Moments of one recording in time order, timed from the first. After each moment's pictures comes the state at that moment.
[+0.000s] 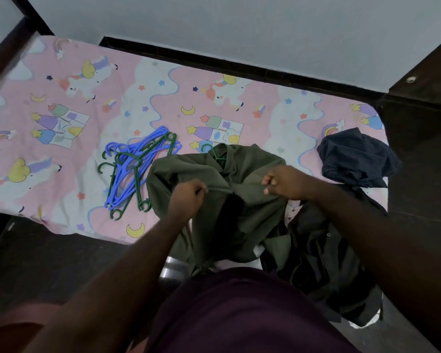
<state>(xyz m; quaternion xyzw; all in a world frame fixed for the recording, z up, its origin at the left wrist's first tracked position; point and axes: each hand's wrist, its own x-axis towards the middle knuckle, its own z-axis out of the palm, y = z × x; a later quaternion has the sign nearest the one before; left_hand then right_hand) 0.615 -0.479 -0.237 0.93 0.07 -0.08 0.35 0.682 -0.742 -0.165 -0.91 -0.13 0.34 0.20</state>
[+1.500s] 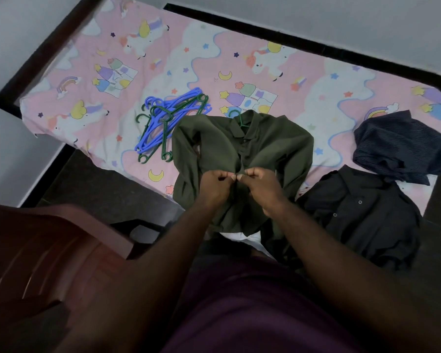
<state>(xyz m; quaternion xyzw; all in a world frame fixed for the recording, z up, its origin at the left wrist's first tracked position) 0.512 -0.602 -0.215 0.74 0.35 -0.06 0.57 0.549 -0.723 -0.223 -0.73 0.08 0.29 0.62</state>
